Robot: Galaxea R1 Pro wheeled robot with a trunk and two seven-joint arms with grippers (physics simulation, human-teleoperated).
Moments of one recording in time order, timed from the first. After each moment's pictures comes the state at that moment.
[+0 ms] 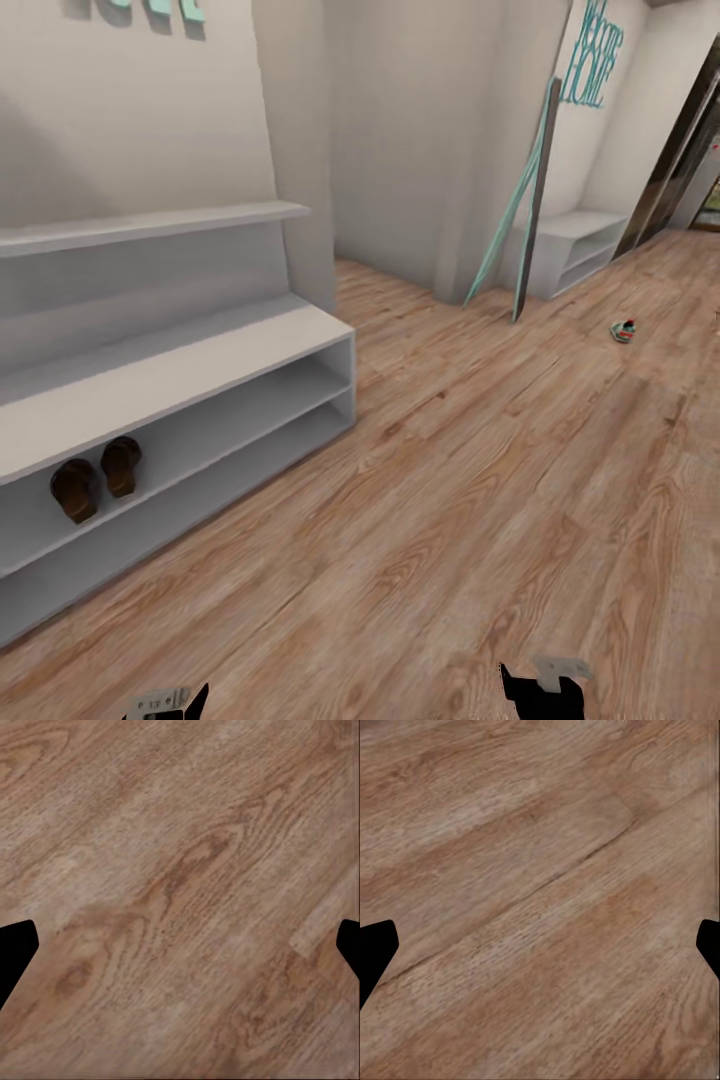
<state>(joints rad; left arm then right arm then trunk) -0.21 0.14 0.25 -0.39 0.10 -0.41 -0.36 -0.42 -0.06 -0.70 -0.16 0.62 -0.38 0.03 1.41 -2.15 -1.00</state>
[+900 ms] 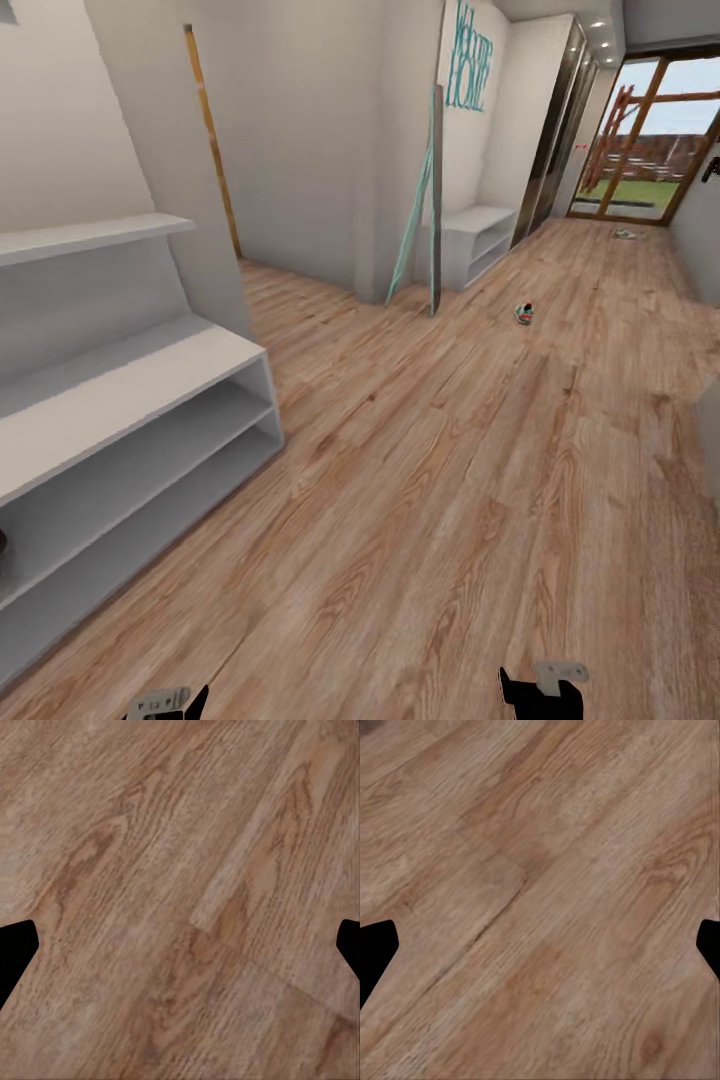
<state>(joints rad) -0.21 0.14 0.25 -0.38 0.10 -0.42 -0.36 -0.42 -0.06 -0.71 -0.15 0.62 -0.38 0.03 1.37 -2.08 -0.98</state>
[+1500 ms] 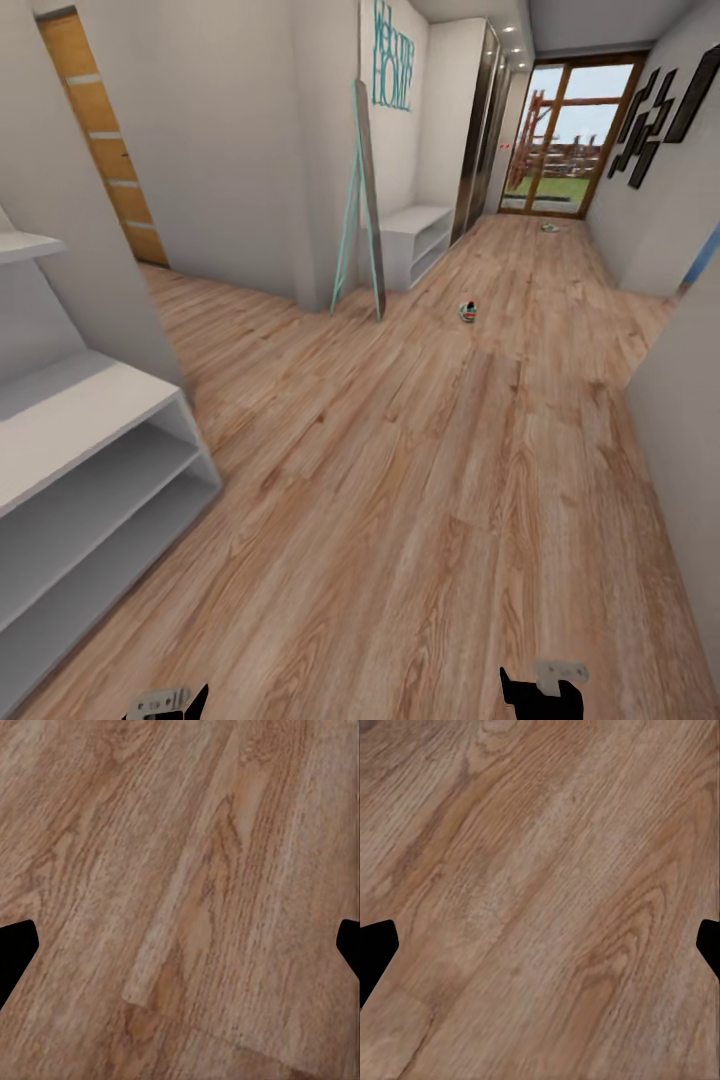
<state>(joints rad) -0.21 0.14 0.25 -0.38 0.10 -0.42 -0.36 -0.42 -0.06 -0.71 -0.15 0.62 -0.38 0.03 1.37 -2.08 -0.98</state>
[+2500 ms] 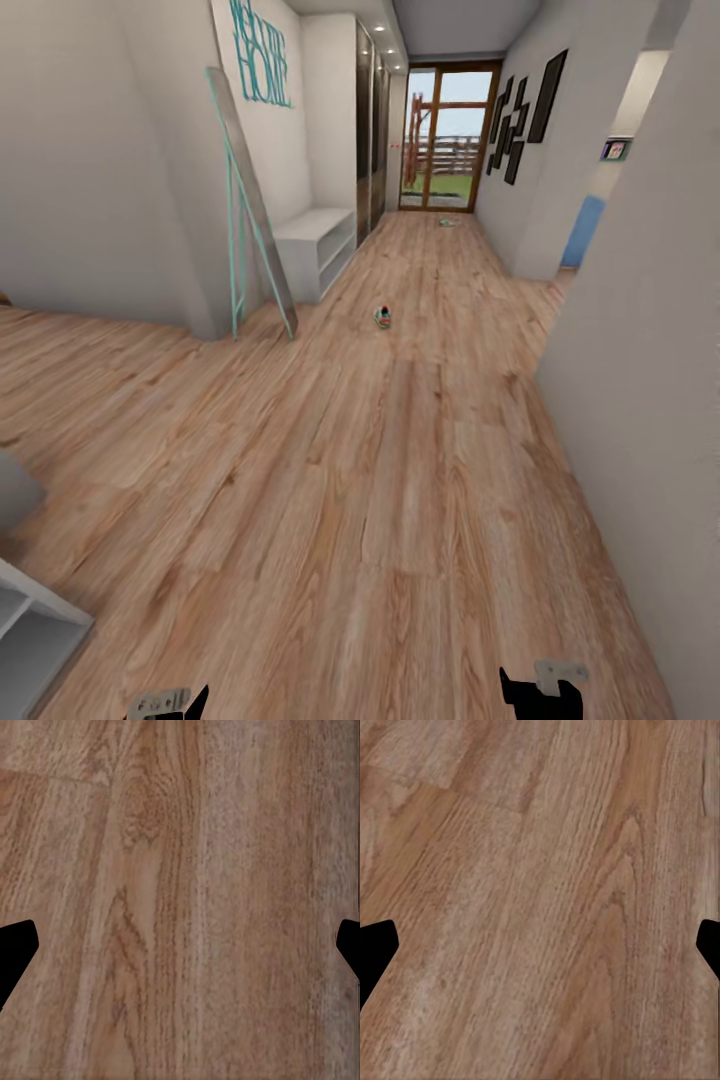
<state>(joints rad) -0.21 0.14 0.25 -0.38 0.10 -0.42 -0.36 -0.42 -0.06 -0.71 -0.15 0.63 -0.38 0.03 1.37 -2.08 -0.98</state>
